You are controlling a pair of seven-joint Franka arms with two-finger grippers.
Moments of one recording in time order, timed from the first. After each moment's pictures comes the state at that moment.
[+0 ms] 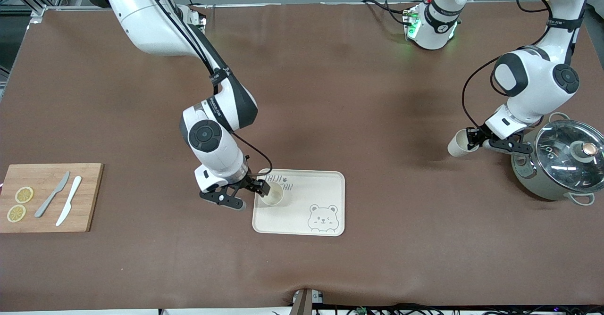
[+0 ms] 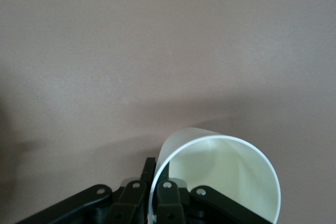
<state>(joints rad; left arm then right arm) 0.06 0.15 0.02 -2.39 -0.33 2.64 0.53 0.47 0.72 0.01 -1.42 0.00 2.31 0.79</state>
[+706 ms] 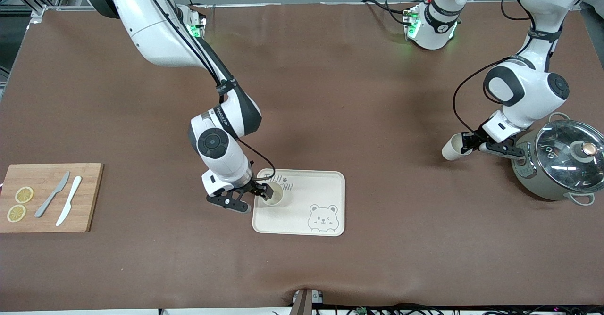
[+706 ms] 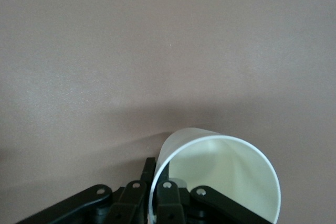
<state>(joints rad) 0.05 0.25 0.01 -2.39 -0.55 2.73 0.73 0.48 0.79 0.02 -1.42 -0.01 2.38 0.79</state>
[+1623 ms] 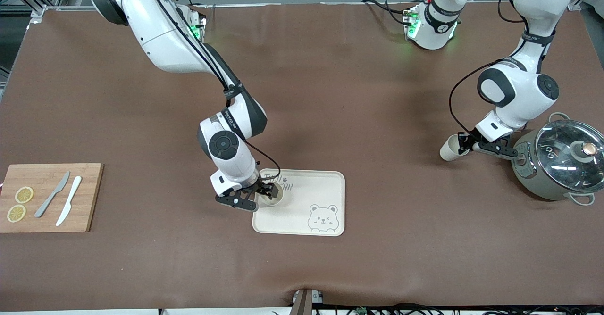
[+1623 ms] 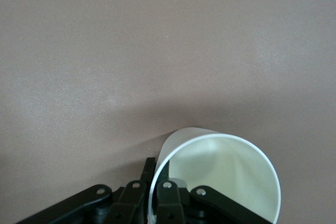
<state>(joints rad) 0.05 0.27 0.00 -2.41 -0.55 2.79 0.78 0.49 0.83 0.02 -1.41 -0.03 2.41 0.79</state>
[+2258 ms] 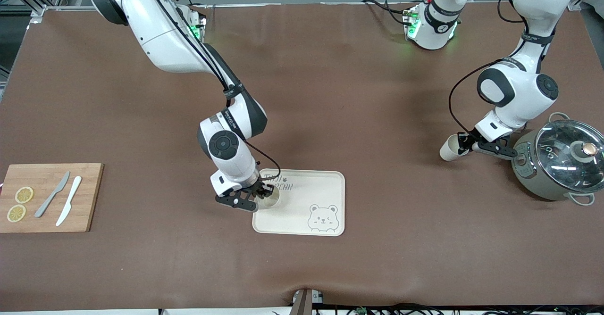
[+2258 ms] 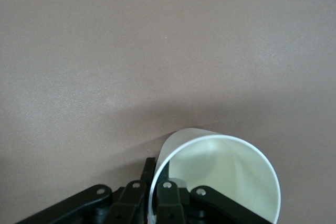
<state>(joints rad) 0.05 0.27 0.00 -2.41 -0.55 2.80 0.79 0.49 0.83 0.02 -1.41 -0.03 2.41 0.79</state>
